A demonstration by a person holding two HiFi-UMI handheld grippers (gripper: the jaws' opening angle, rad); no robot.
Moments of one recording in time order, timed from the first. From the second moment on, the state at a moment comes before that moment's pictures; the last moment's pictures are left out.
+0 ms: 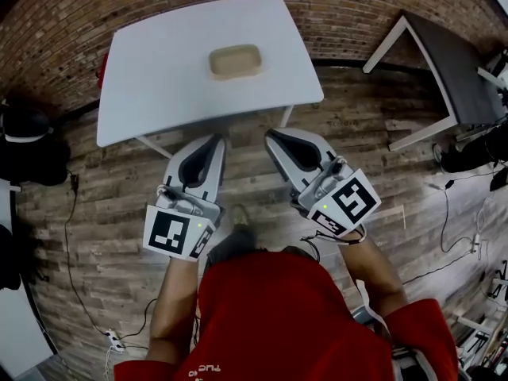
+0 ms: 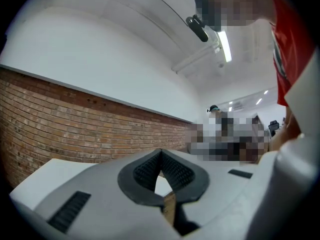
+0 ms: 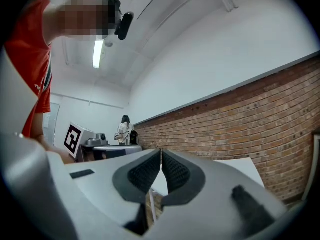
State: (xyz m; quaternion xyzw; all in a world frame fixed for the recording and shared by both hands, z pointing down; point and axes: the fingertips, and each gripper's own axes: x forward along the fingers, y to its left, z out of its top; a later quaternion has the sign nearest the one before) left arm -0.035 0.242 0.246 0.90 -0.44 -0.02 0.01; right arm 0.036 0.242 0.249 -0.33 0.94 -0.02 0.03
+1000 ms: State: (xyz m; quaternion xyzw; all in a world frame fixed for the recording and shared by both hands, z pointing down) left arm -0.066 0.017 0.299 0.91 -0.42 0.02 0.02; right arm 0.022 0.010 0.300 -0.33 0.94 -0.01 -0.02
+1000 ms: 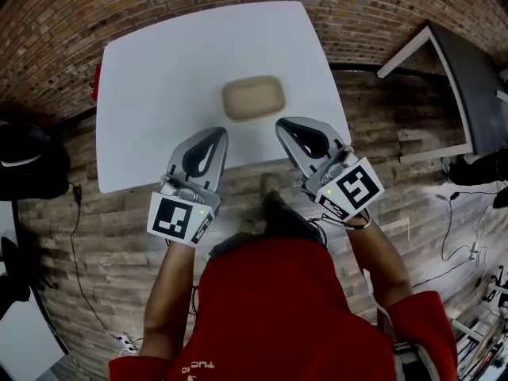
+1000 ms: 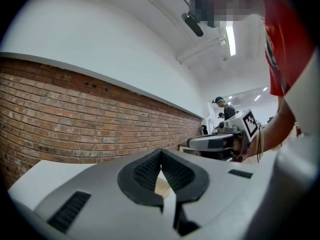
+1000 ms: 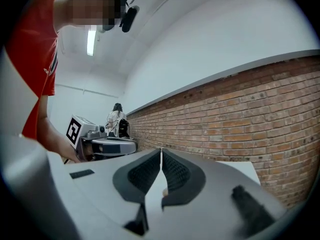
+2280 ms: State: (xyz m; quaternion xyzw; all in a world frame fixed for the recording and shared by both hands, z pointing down) left arm -0.038 -0.120 0.403 0.94 -0.32 0.13 0.05; right arm 0.030 -0.121 0.414 -0.14 0.96 0.01 -0.23
